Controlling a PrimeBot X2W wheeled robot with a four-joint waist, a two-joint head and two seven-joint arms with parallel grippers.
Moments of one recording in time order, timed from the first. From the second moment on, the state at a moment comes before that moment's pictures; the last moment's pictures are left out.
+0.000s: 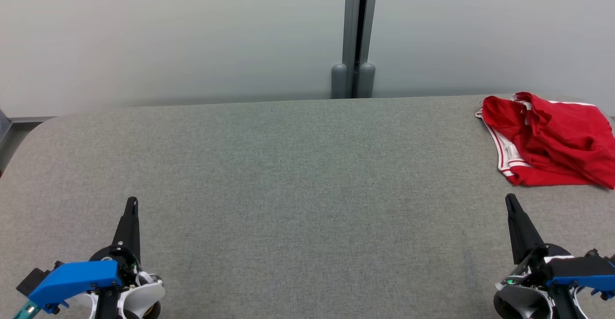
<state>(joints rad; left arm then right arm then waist) -0.10 0.05 0.11 0.24 -1.59 -0.12 0.11 -0.10 -0.05 -0.11 0.24 1.59 0.13 0.11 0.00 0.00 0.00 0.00</state>
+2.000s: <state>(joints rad) -0.10 0.05 0.12 0.25 -1.61 -0.13 0.11 -0.10 -0.05 -0.11 0.24 1.61 0.13 0.11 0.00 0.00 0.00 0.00</state>
